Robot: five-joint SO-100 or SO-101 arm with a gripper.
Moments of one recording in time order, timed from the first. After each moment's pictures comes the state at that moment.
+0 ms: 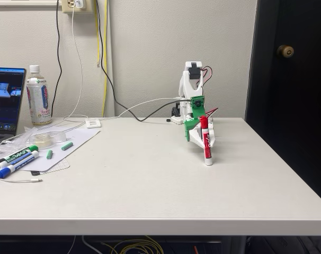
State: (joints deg) arm -9.3 56.5 118.6 -58.1 -77.8
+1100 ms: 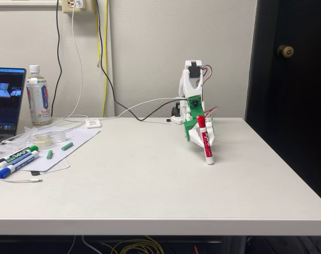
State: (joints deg) arm -9.4 64.4 123.9 -55.0 -69.5
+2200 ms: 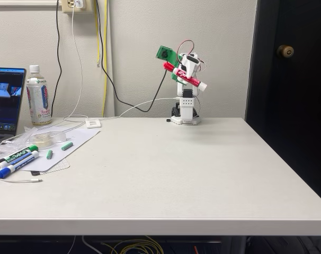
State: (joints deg) arm 1.3 135.7 125.2 21.0 -15.6
